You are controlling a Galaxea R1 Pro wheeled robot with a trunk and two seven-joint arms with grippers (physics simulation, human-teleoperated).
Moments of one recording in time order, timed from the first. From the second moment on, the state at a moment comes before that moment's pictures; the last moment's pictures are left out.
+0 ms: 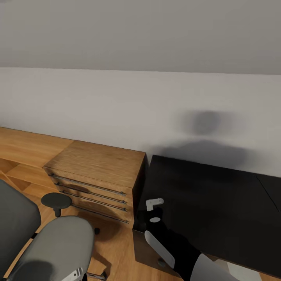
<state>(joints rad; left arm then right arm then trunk) 0.17 0.06 -0.22 -1.28 0.61 0.00 0.54 -0.60 0.08 0.84 -0.96 -0.66 0.39 -0.65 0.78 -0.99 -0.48</state>
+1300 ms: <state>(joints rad) 0.09 -0.02 -0.11 -1.62 0.63 0.42 0.59 -0.60 0.09 0.78 -0.91 -0.66 0.41 -0.65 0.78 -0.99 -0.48</state>
